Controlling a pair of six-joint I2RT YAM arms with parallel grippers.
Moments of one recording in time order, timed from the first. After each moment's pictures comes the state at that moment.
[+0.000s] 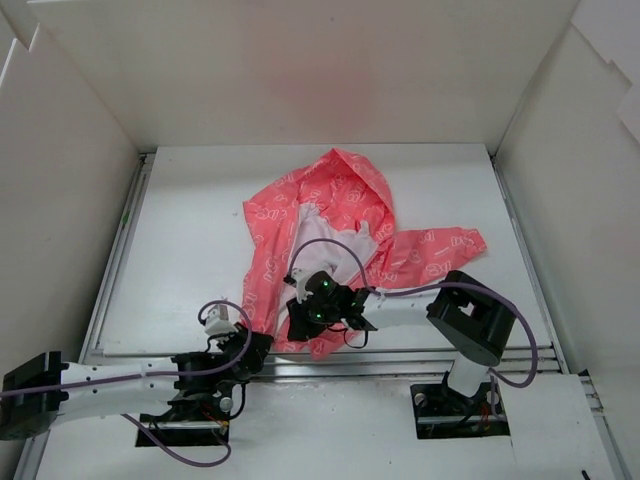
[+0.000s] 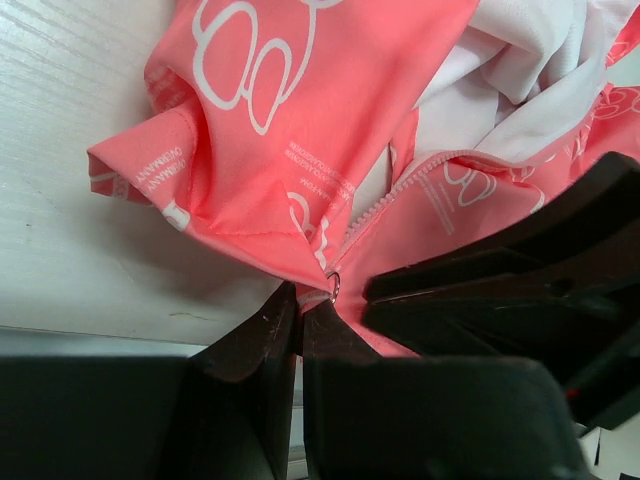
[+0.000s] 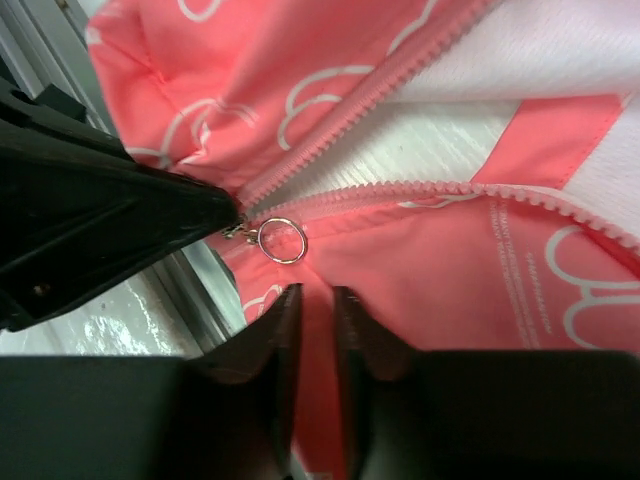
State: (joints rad) left arm -1.27 0.77 0.14 -0.23 -0.76 -1.64; right arm 1.01 1.70 0.76 0.17 -0.33 0.47
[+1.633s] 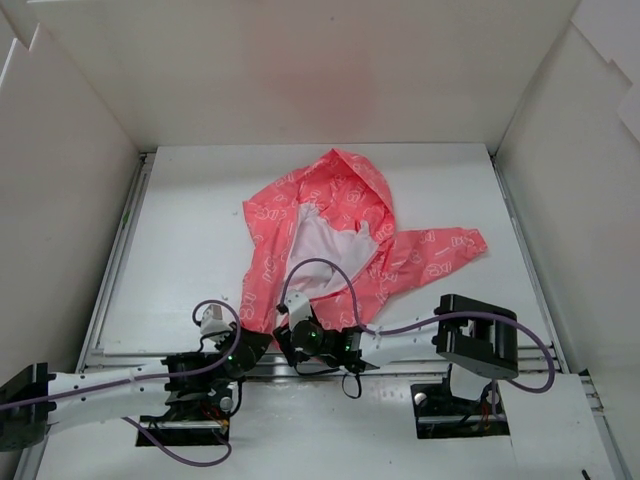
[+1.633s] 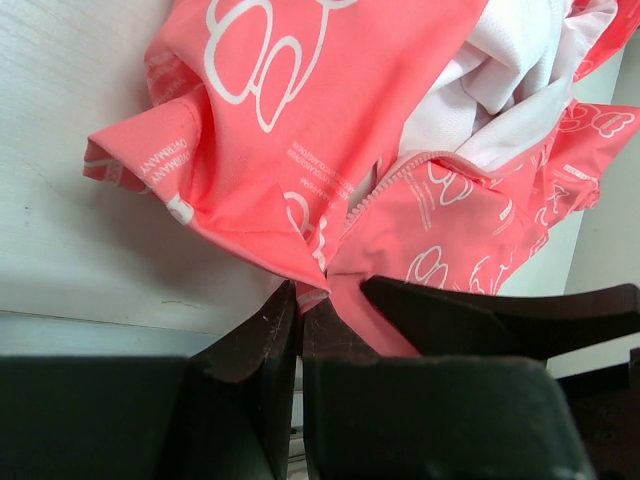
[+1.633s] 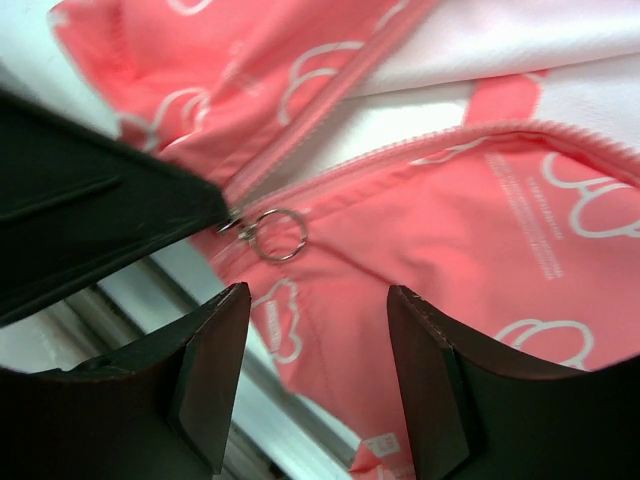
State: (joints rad) left arm -1.24 0.65 0.12 -0.28 -0.70 -1.69; right arm 1.32 1.66 0.69 0.26 0.34 0.51
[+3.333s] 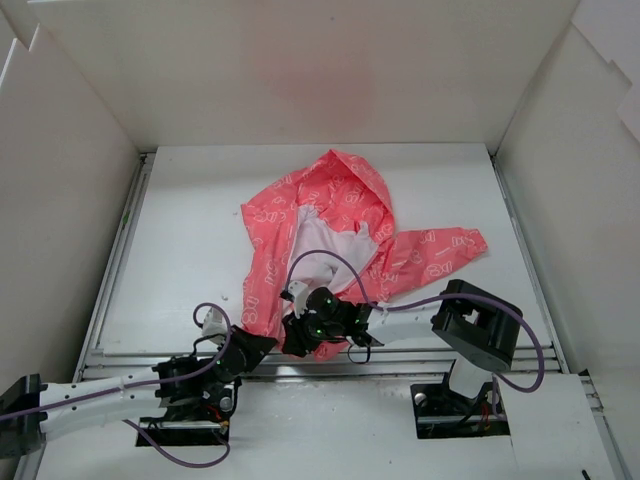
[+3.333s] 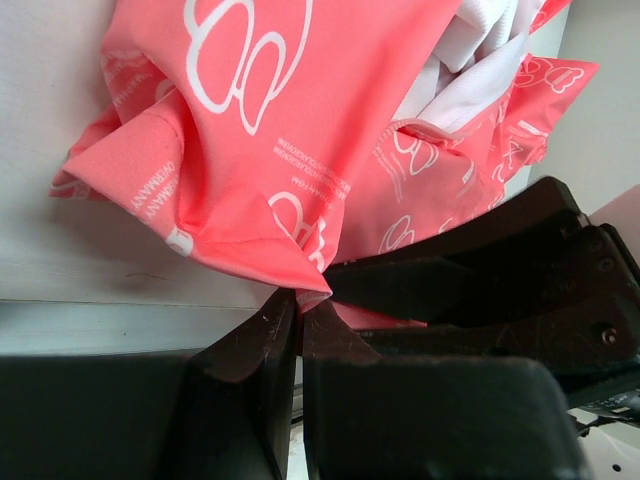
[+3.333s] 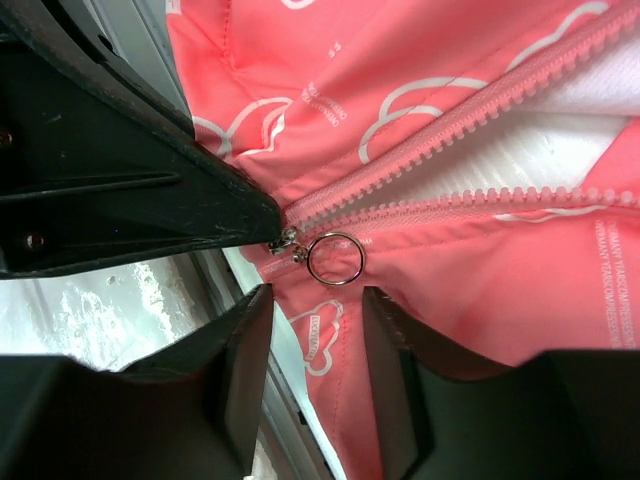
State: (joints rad) left arm -1.24 0.49 0.04 -0.21 -0.62 -1.66; right arm 1.10 1.67 0.66 0.33 -0.29 0.42
